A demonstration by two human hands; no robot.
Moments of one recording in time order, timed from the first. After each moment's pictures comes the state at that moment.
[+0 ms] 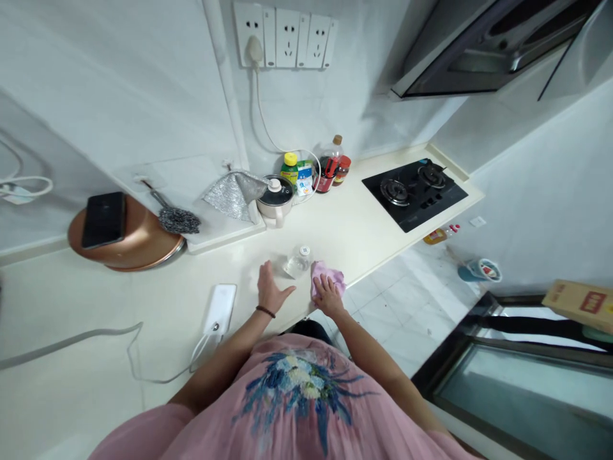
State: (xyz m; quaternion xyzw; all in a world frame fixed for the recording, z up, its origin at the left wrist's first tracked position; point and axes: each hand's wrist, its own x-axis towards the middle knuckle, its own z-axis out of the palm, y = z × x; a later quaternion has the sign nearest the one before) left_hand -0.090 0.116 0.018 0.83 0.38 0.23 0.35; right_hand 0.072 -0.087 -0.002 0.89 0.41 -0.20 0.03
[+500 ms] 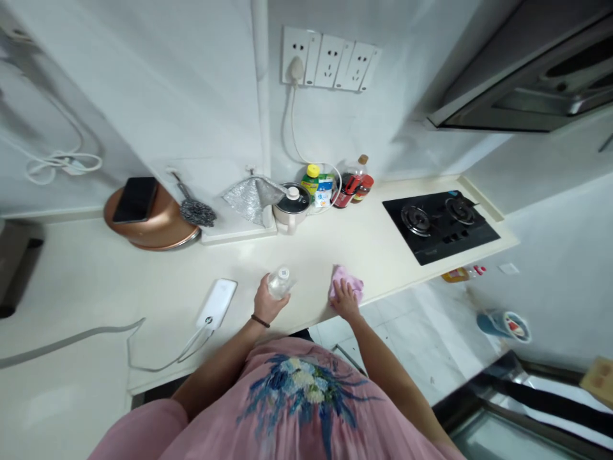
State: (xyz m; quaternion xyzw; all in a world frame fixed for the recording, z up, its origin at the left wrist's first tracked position) left_hand -0.085 0.094 0.038 0.73 0.49 0.28 0.39; right_hand 0.176 -0.092 0.009 0.89 0.40 -0.22 0.08
